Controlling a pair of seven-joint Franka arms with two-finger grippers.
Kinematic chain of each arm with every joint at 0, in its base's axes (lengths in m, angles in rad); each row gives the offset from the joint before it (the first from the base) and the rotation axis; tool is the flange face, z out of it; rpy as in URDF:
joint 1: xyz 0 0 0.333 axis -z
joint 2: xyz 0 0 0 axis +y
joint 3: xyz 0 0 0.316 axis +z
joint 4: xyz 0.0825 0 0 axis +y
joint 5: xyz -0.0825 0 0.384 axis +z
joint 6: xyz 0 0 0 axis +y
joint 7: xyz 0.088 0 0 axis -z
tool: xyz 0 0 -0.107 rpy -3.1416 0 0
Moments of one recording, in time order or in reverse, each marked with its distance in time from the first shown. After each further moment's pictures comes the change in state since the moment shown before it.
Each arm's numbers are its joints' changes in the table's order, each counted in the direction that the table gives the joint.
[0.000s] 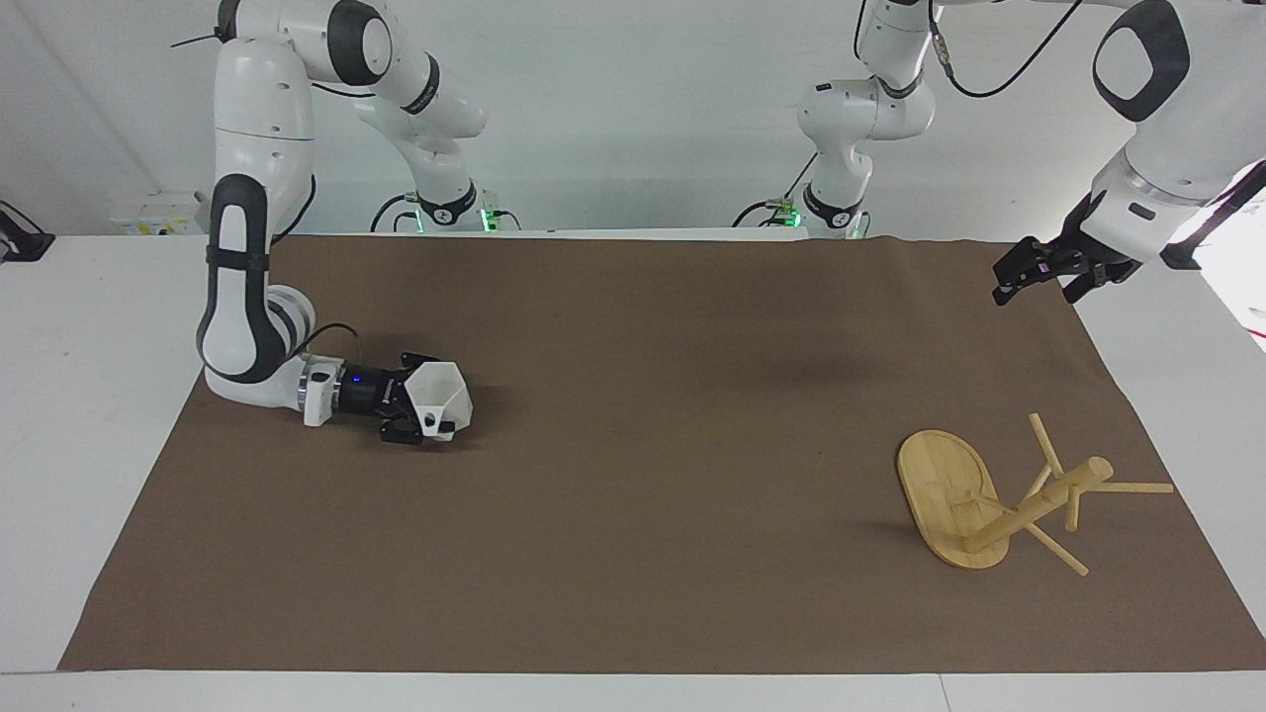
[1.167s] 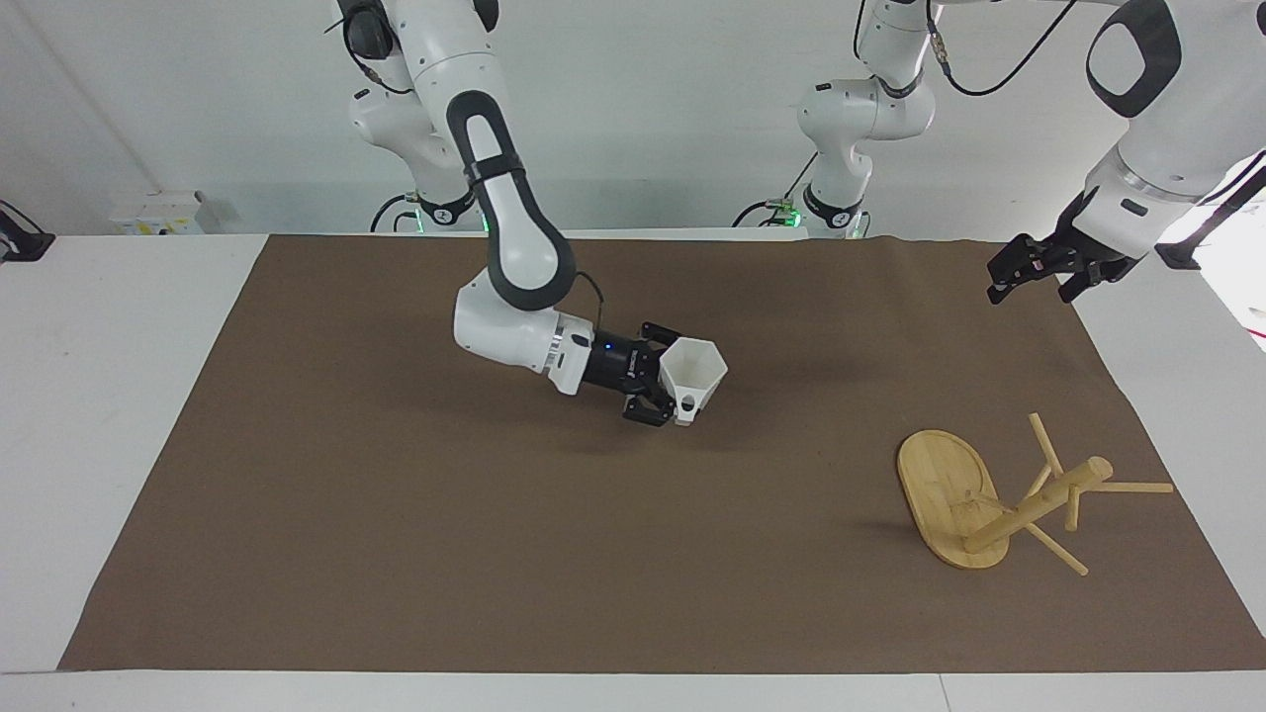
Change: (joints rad) left arm 0.030 -0.008 -0.013 0.017 -0.001 -0.049 -0.012; right arm -0.670 -0.074 0.051 -0.183 0.408 -0.677 0.367
